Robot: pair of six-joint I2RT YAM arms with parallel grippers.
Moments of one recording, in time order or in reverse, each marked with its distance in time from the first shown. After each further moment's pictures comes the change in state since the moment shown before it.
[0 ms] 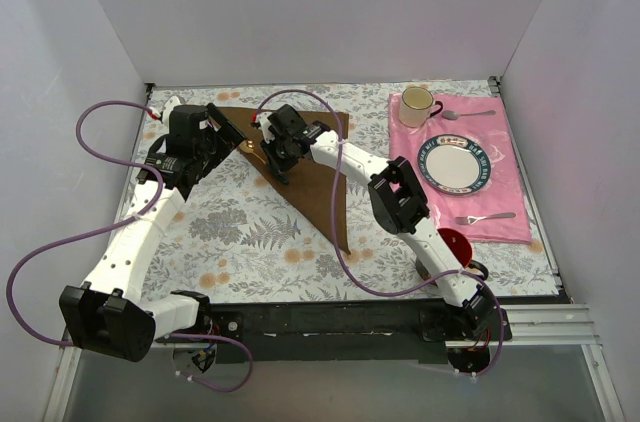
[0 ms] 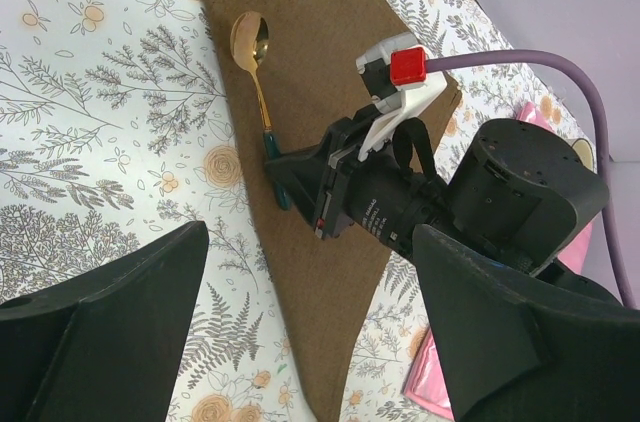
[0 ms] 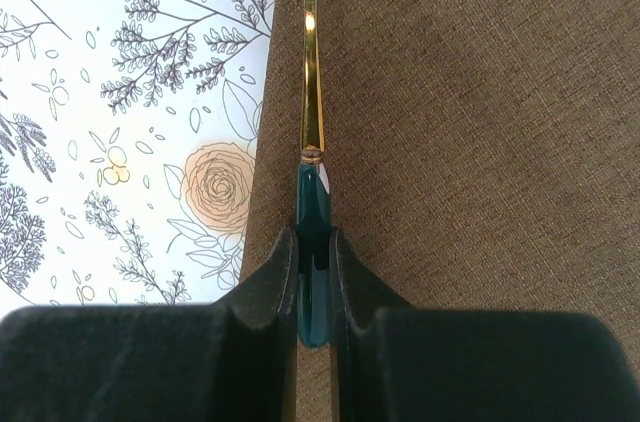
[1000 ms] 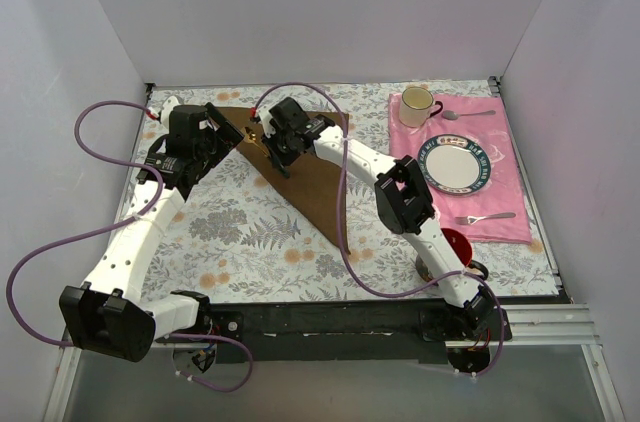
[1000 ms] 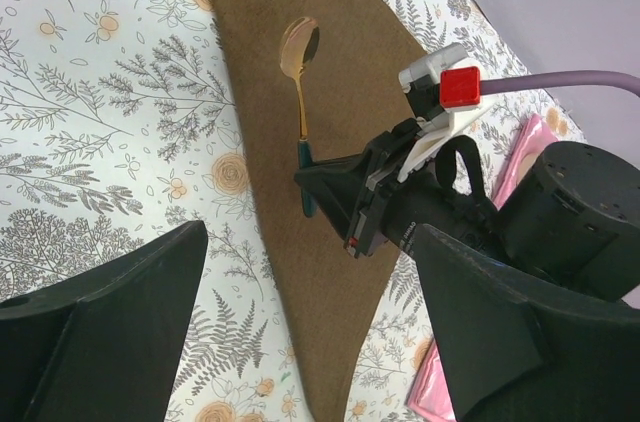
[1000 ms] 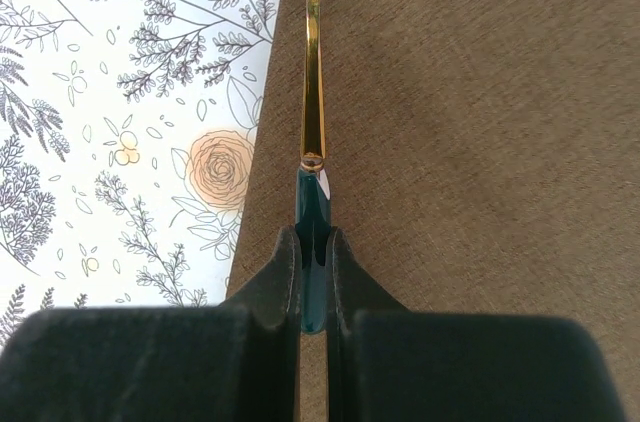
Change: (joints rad) left arm 0.000 -0.001 0.000 0.000 -0.033 0.001; right arm 0.001 -0.065 -0.009 -0.025 0.029 -0.071
